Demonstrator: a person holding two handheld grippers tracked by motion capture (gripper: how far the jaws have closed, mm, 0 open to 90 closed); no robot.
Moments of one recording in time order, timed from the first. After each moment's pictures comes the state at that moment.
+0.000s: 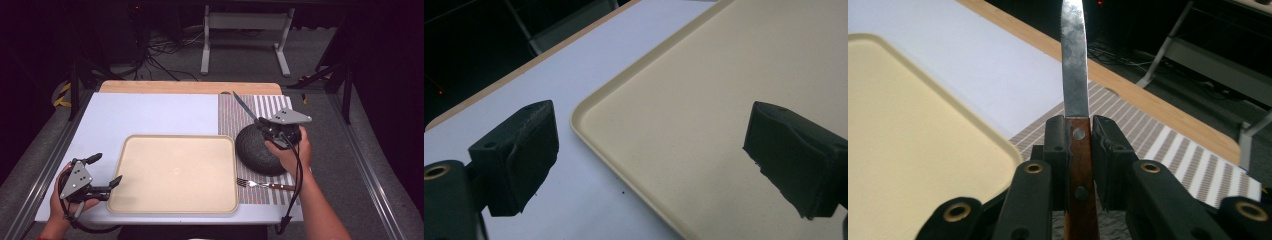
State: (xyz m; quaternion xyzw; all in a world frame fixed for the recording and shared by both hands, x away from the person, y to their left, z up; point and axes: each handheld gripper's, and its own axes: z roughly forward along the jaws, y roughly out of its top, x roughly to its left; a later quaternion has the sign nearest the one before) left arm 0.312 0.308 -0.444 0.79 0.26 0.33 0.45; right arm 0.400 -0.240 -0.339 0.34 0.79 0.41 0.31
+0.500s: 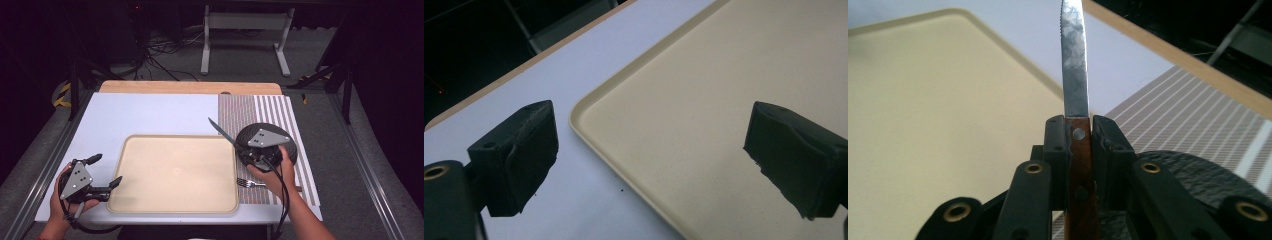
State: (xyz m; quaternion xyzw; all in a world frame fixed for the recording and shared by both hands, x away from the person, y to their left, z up) left arm 0.311 0.308 -0.444 0.79 0.26 0.33 0.44; right arm 0.359 -0.191 -0.367 0.30 0.83 0.41 0.24
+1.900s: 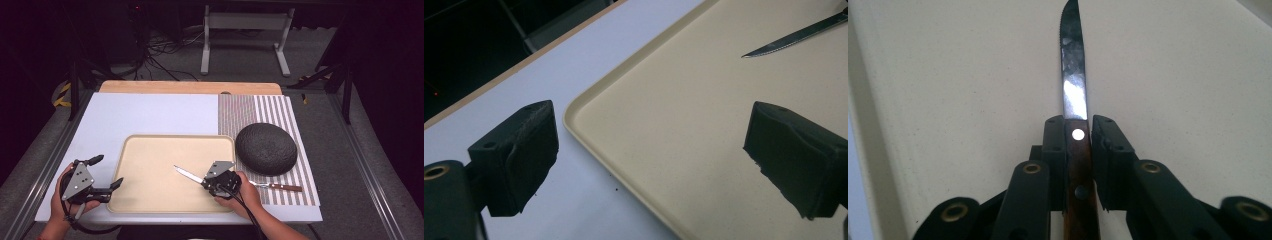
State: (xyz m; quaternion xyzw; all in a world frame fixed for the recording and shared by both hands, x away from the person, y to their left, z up) left arm 0.310 0.305 -0.446 0.80 0.25 0.32 0.44; right arm 0.337 -0.106 -0.449 0.24 0.90 0.34 0.13
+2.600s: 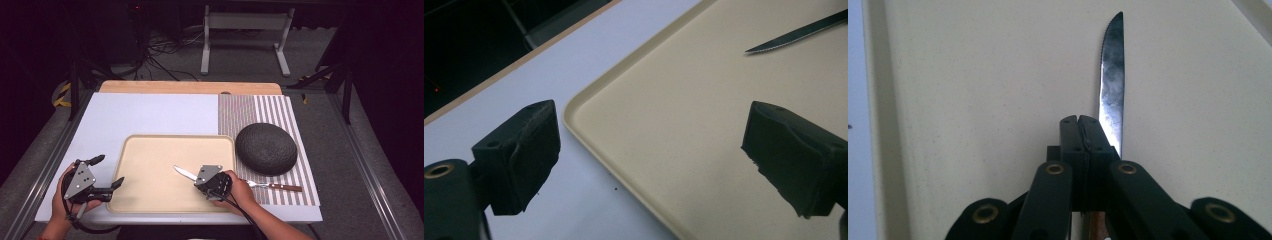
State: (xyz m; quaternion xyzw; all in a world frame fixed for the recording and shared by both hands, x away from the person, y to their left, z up) left arm 0.311 0.303 -0.446 0.80 0.26 0.32 0.43; right arm 0.336 -0.083 -0.449 0.15 0.92 0.32 0.14
